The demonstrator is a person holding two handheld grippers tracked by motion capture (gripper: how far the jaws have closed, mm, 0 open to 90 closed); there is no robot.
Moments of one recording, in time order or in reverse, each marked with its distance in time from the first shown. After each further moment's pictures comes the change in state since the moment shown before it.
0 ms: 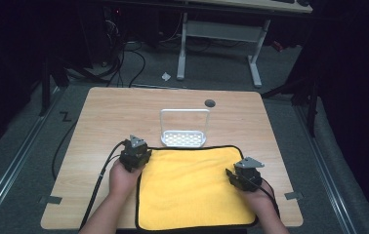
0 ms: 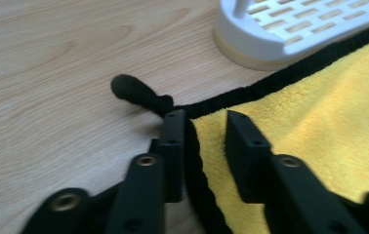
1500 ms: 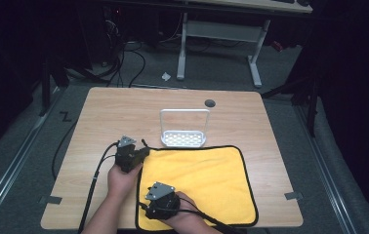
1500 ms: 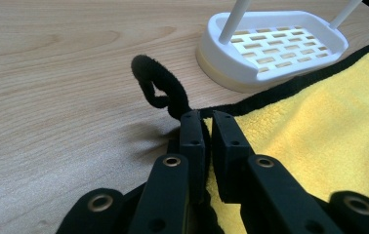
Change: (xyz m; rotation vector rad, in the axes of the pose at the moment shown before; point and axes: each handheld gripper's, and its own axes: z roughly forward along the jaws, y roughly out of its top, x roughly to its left) left arm 0.020 -0.011 -0.007 -0.103 -0.172 -0.172; right arm 0.239 0.058 0.013 -0.111 0.462 -0.344
